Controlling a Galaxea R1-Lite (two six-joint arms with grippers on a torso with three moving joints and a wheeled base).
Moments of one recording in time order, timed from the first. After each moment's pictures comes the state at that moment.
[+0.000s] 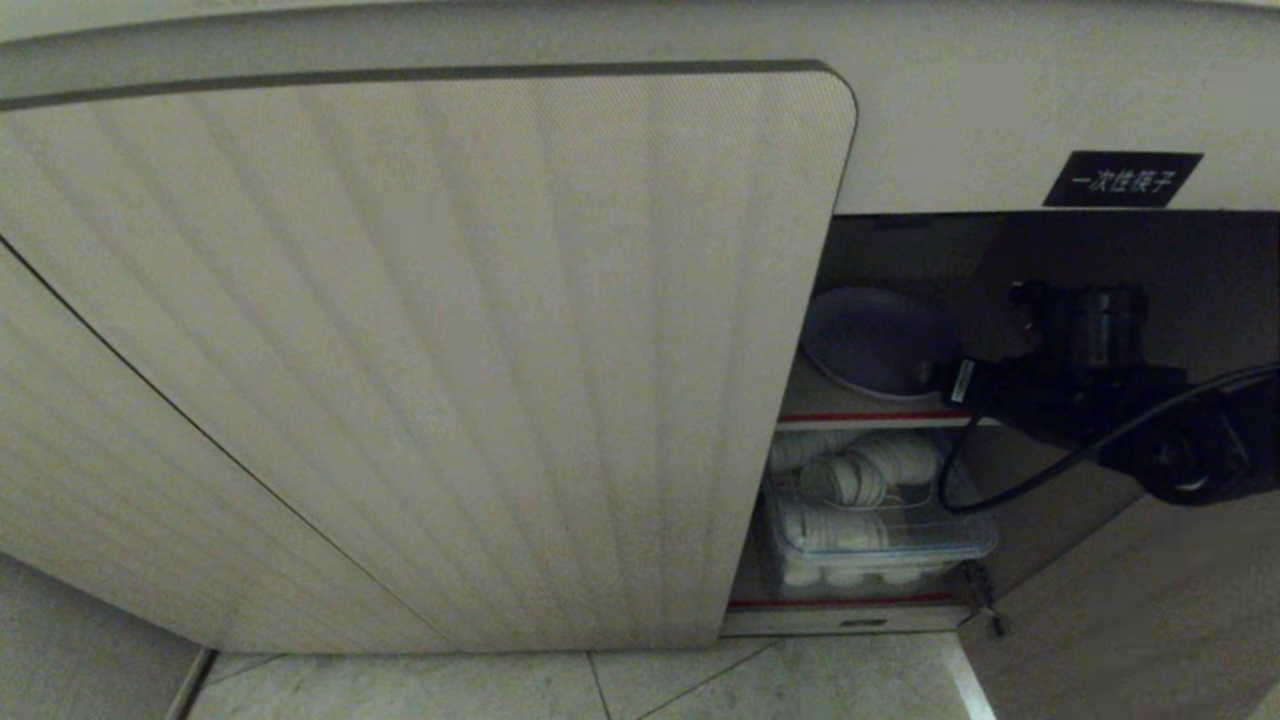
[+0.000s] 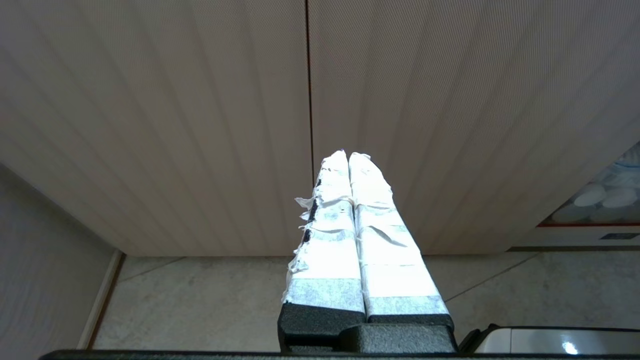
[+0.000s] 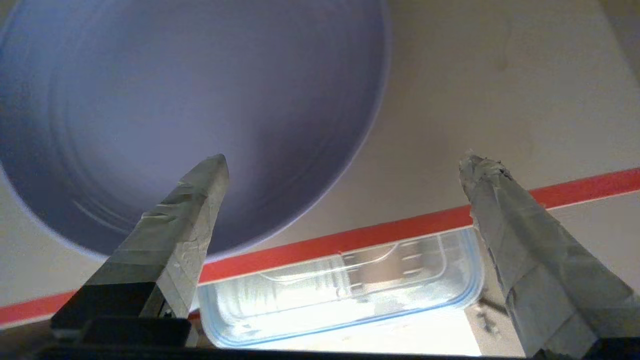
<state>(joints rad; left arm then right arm) 0.00 0.00 0.00 0.00 0.00 -0.02 0.13 1.90 -0.97 -0.58 -0.21 0.27</state>
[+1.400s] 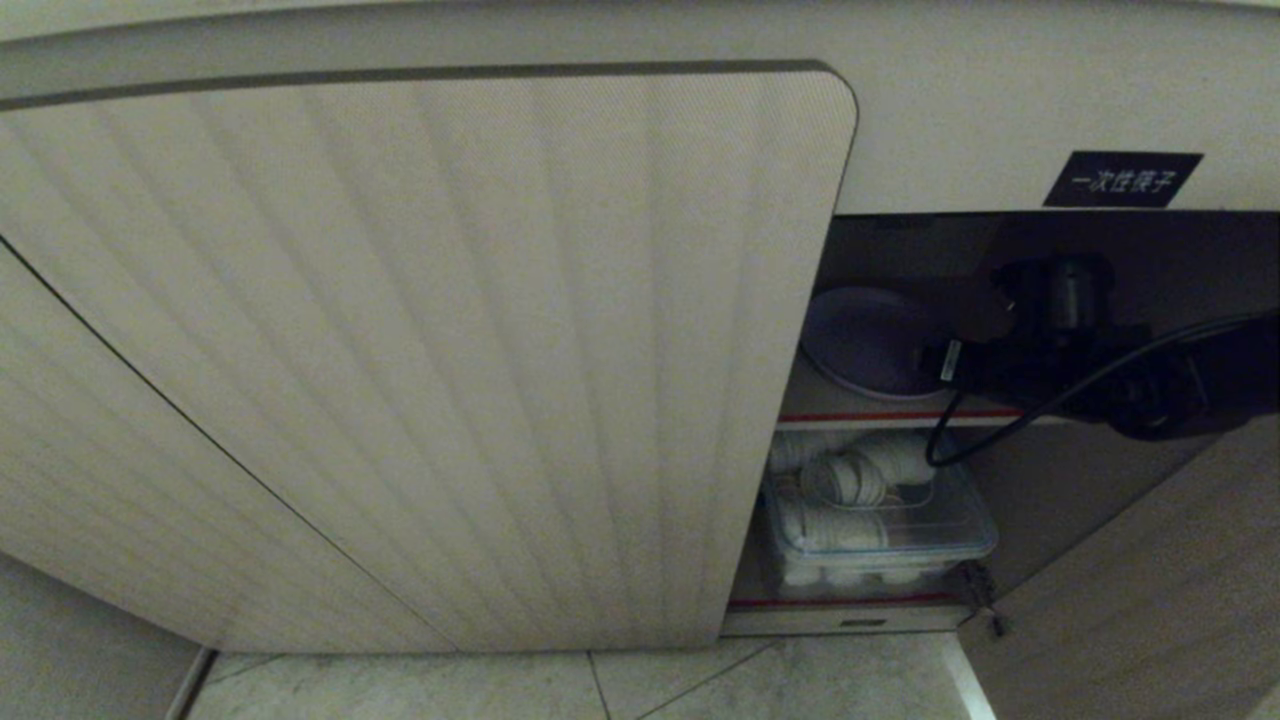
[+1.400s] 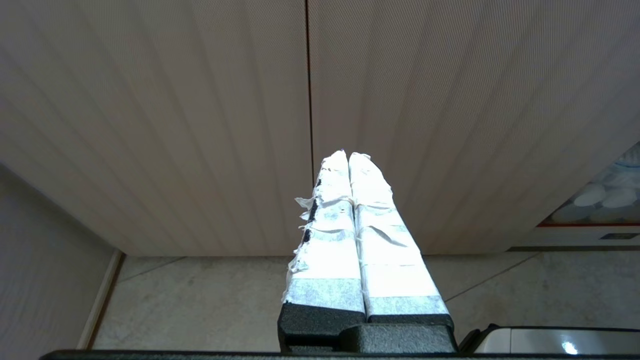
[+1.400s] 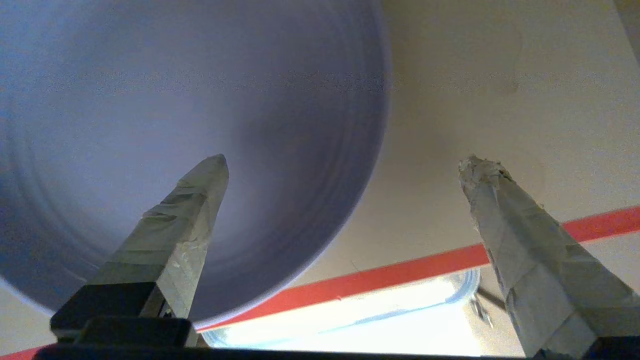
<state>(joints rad) 0.00 0.00 0.00 0.00 0.00 -0.02 0.11 1.97 -1.20 -0.32 -0.22 0.29</state>
